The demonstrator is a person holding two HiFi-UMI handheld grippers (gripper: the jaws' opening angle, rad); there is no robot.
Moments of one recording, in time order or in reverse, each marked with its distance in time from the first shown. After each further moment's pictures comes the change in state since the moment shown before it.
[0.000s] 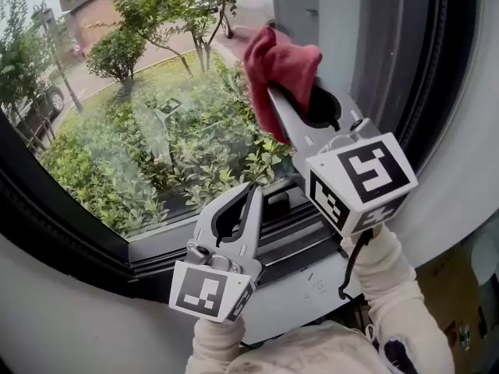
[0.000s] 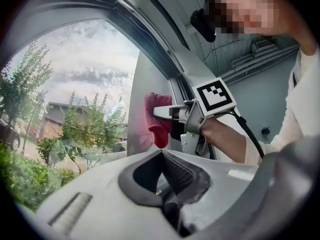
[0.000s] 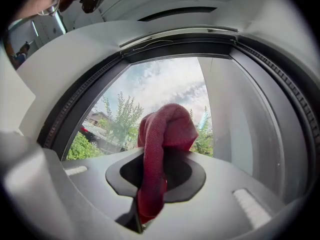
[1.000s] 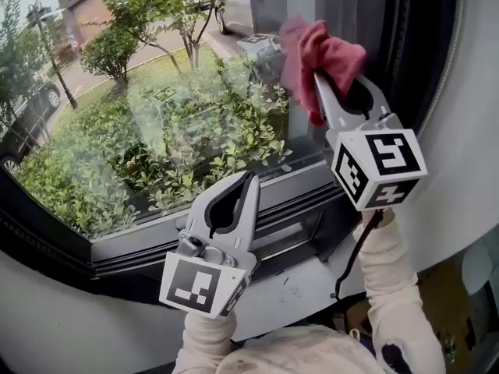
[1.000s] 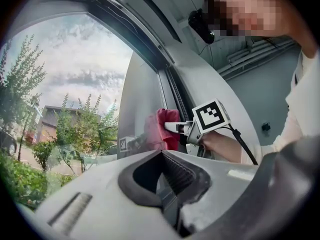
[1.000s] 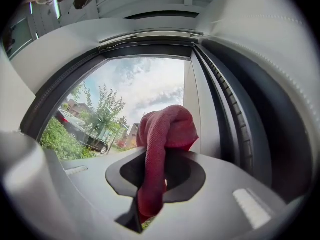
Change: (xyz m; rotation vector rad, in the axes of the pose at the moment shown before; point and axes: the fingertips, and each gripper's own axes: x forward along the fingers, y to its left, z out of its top) left arm 0.087 -0.074 -0.001 0.042 -0.009 -0.022; right arm -0.065 -0.178 -0.044 -0.032 0.041 -0.224
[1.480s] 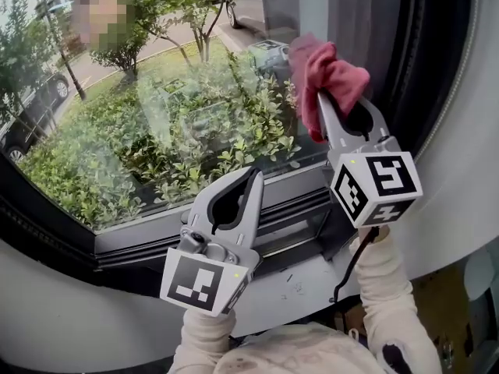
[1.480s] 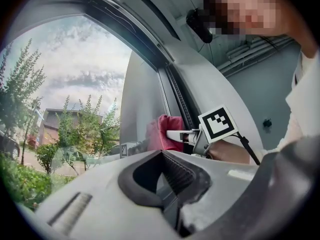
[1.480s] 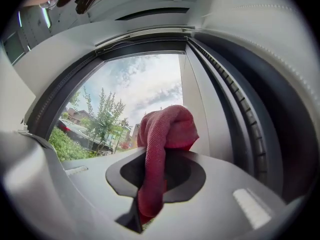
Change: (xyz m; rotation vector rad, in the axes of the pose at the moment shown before) left arm -0.003 0.004 -0.004 0.023 0.020 0.023; right arm -0.012 0.021 -0.037 0.103 0.029 0.028
